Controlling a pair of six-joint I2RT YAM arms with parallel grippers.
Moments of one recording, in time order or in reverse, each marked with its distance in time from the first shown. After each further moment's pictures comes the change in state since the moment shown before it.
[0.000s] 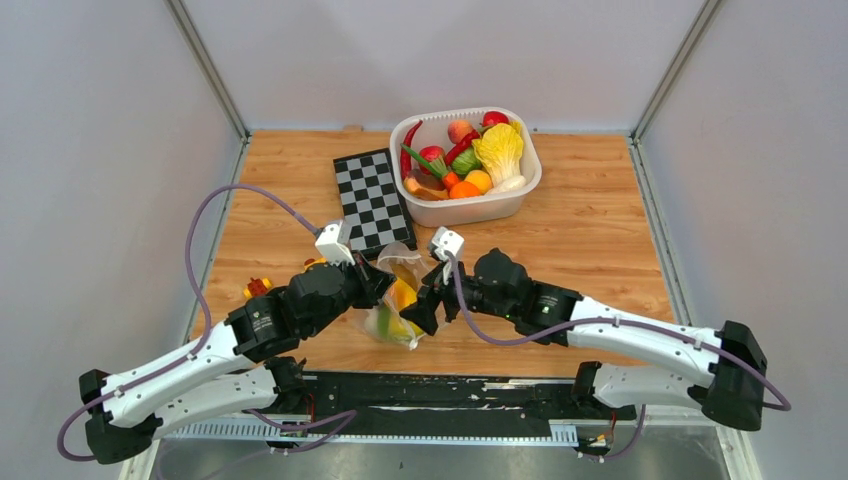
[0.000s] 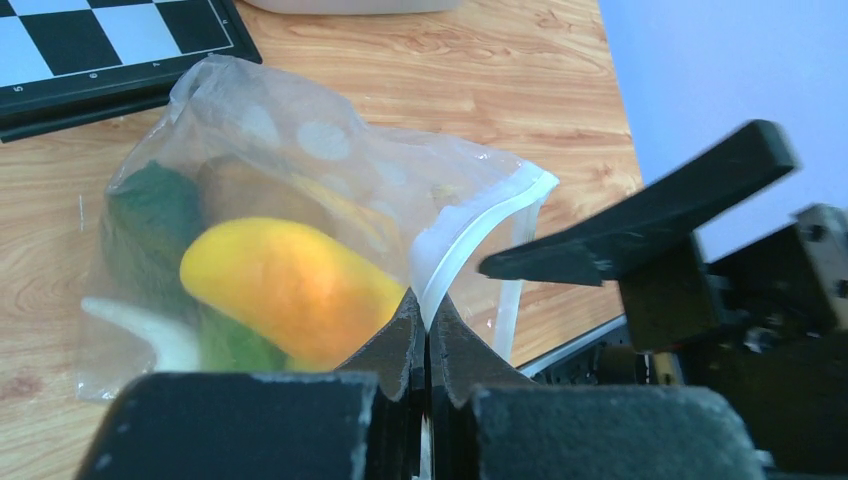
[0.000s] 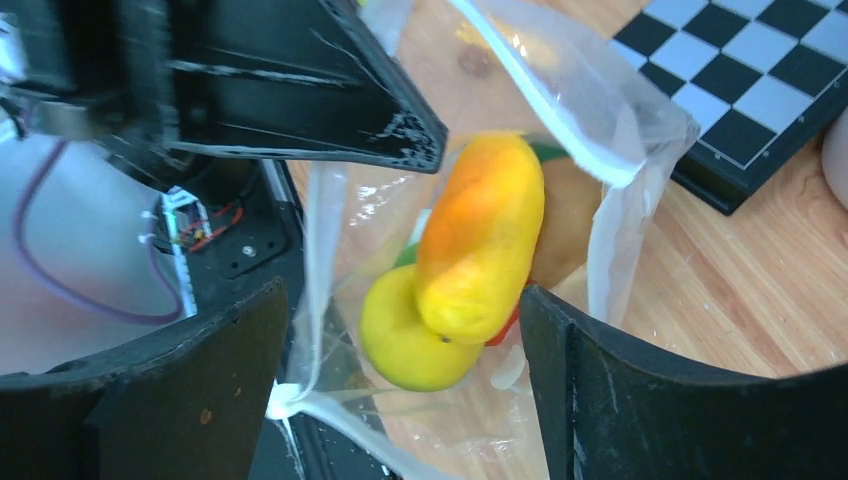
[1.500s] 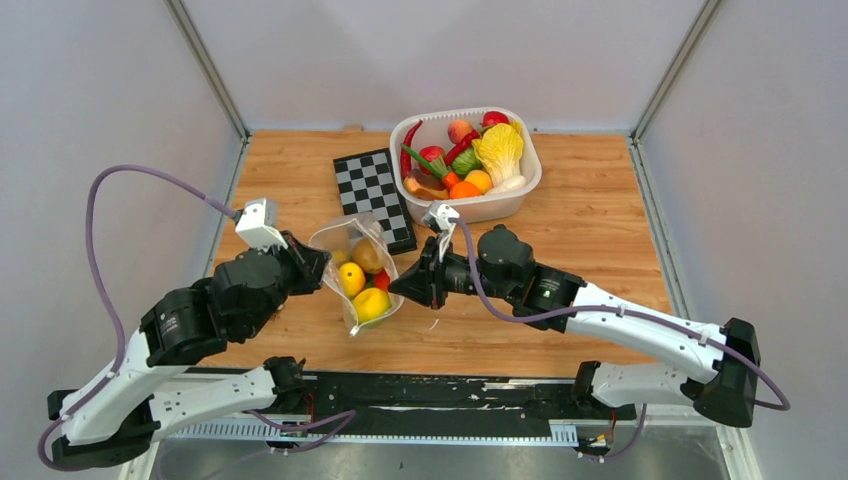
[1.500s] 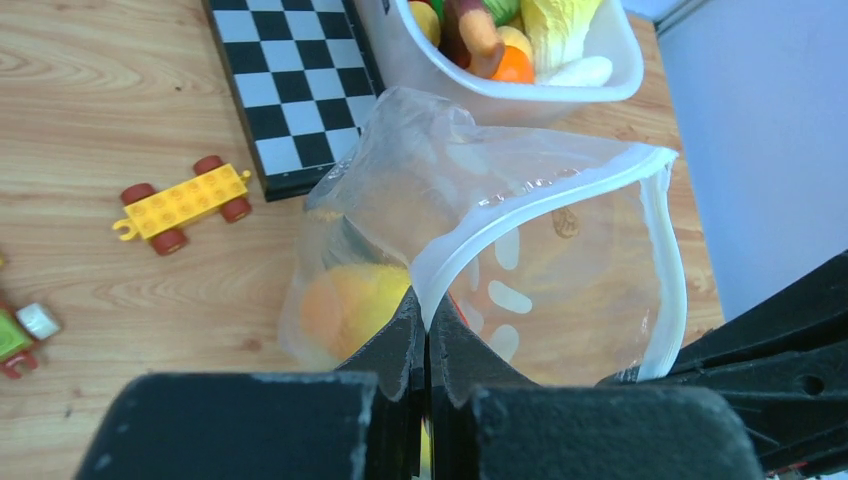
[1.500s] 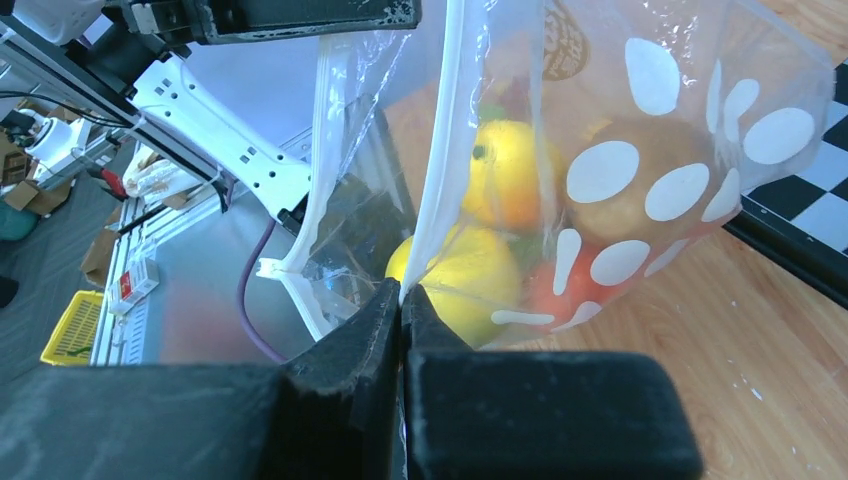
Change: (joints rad) left arm 0.000 -0.026 0.433 -0.519 -0.265 0.054; right arm -0.023 -0.015 0.157 0.027 -0.169 0.185
